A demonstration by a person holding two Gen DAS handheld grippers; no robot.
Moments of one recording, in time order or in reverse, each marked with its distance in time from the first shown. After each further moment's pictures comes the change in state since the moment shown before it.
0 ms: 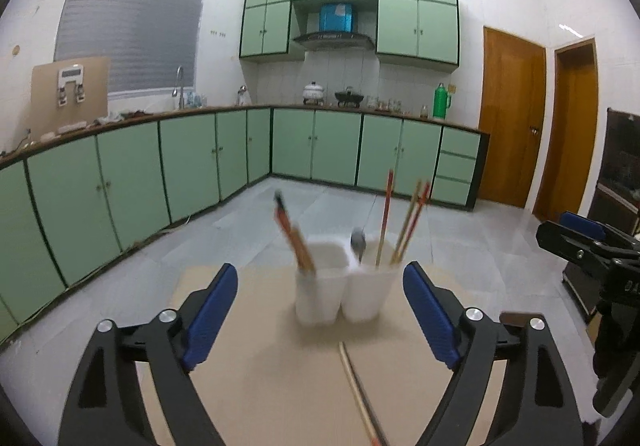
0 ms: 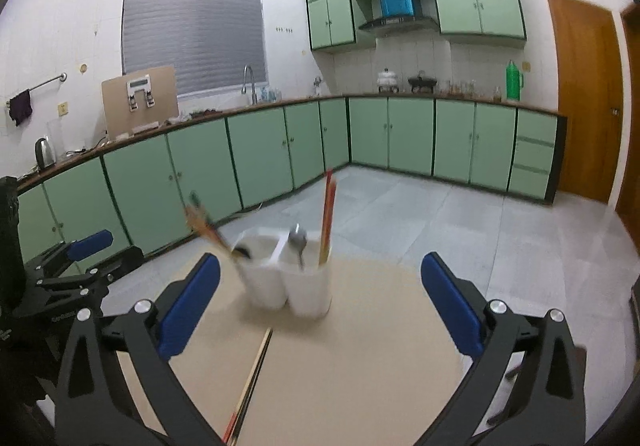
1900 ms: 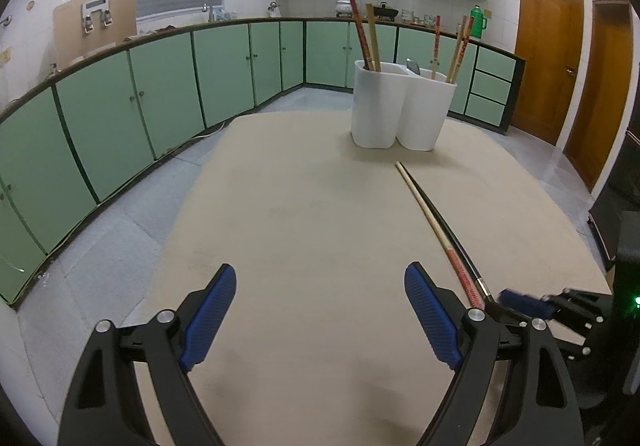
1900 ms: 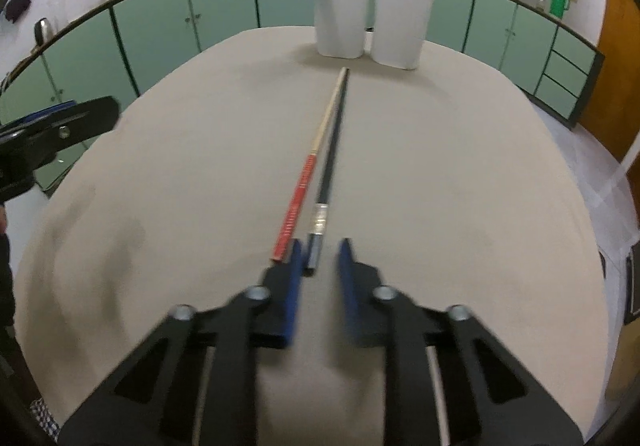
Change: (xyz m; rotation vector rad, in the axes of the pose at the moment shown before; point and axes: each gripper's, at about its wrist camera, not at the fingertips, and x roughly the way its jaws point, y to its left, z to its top) left arm -0.027 0.039 -0.151 -0.021 0.299 0.112; right arm 0.051 0.104 -0.204 -0.119 0.458 0.027
